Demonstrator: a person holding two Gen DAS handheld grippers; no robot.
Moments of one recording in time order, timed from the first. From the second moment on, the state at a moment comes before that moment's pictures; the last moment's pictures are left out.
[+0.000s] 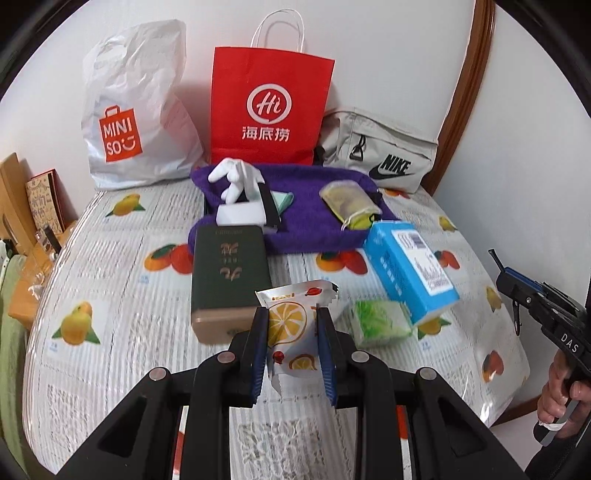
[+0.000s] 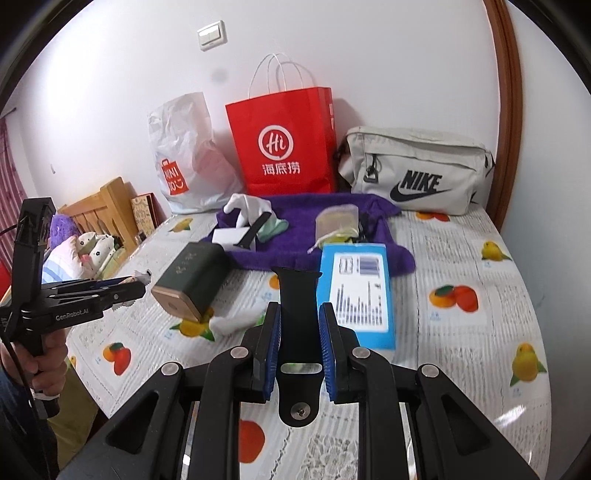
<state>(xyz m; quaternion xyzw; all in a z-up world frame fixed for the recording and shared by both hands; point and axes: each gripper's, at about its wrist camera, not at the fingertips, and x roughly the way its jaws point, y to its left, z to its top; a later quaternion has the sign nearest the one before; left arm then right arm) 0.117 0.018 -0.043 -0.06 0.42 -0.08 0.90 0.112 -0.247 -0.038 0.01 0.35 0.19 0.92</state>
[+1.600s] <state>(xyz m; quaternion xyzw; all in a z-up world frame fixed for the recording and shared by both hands) 0.273 0.047 -0.046 -0.08 0.44 -0.04 0.90 0.293 -0.210 -0.033 -0.01 0.36 0.21 0.91</state>
